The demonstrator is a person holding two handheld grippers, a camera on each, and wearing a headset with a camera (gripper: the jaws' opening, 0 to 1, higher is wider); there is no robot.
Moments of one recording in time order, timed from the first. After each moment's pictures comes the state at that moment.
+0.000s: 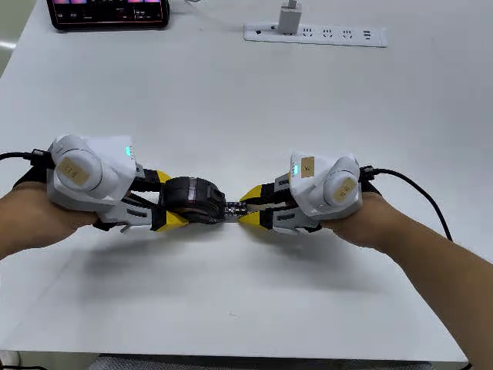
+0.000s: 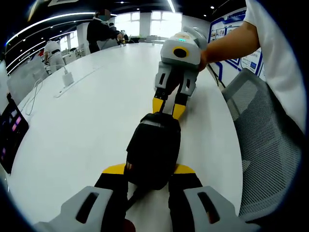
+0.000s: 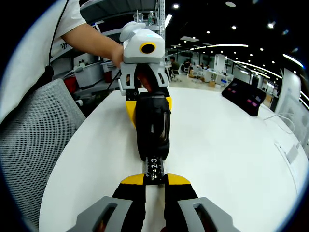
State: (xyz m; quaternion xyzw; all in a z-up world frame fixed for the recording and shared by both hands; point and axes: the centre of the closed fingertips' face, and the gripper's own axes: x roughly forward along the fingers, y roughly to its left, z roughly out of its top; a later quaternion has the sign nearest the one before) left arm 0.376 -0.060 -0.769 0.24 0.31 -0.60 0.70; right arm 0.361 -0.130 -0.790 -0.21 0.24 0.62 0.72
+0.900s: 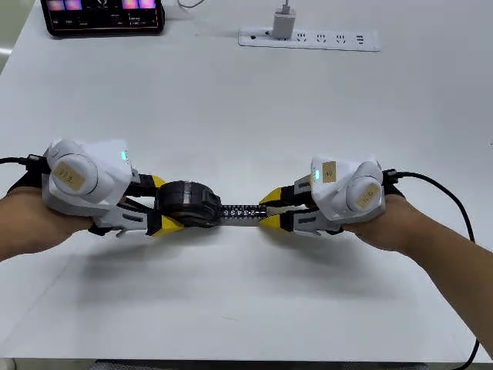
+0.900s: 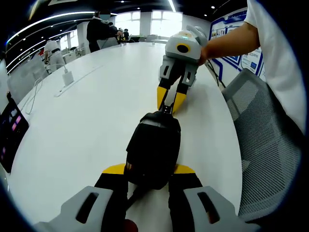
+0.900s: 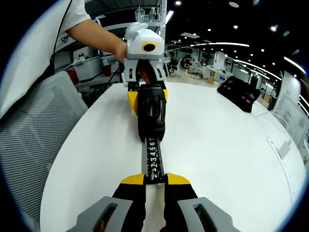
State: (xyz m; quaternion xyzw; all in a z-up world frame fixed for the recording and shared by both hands) left arm 0.375 -0.059 -0.769 0.24 0.31 -0.60 0.70; right arm 0.358 -0.168 -0.788 -0.23 0.25 0.60 0.72
